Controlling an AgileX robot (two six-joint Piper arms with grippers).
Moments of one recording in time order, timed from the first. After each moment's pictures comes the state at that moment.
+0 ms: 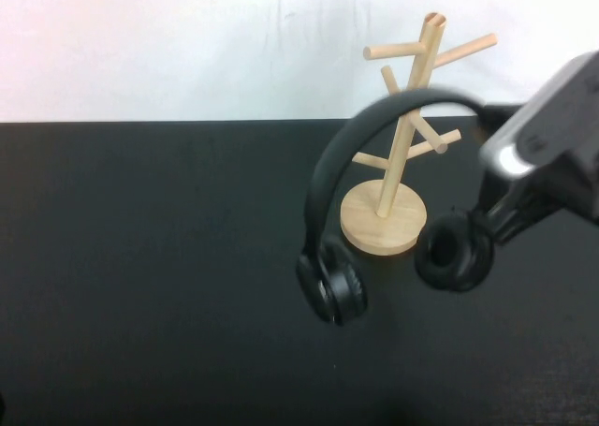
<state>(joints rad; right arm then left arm) 0.58 1.16 -0.75 1.08 -0.11 -1.54 -0.17 -0.01 0.02 0.23 0.38 -0.20</state>
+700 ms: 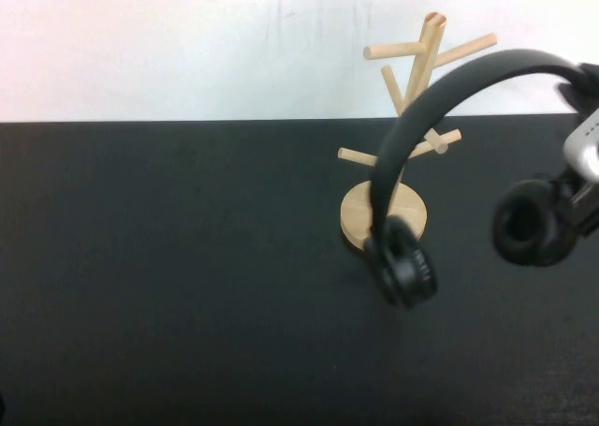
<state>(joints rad) 0.60 0.94 -0.79 1.72 -0.15 -2.38 -0.17 -0.01 0.02 0.23 0.38 -0.20</state>
